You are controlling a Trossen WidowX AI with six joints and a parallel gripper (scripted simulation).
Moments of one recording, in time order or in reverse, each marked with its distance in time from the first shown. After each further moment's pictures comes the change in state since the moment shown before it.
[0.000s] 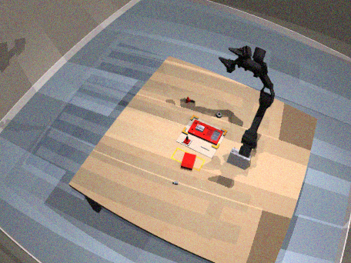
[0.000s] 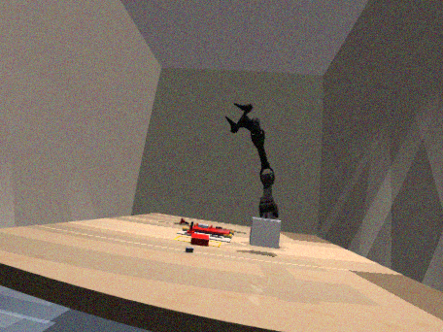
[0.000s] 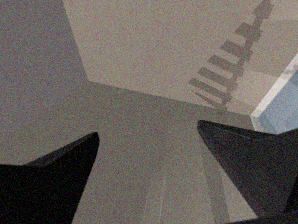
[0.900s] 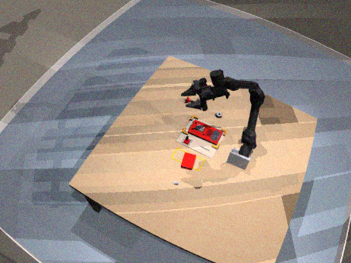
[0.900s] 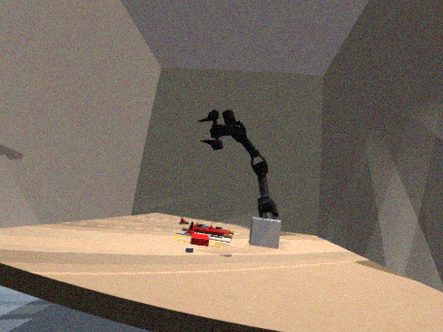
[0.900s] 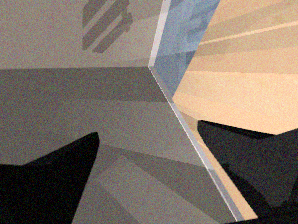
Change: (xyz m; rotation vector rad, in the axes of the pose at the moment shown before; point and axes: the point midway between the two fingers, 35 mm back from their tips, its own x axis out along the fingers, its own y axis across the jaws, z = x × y) arm 0.092 -0.198 -0.173 0.196 0.253 -0.662
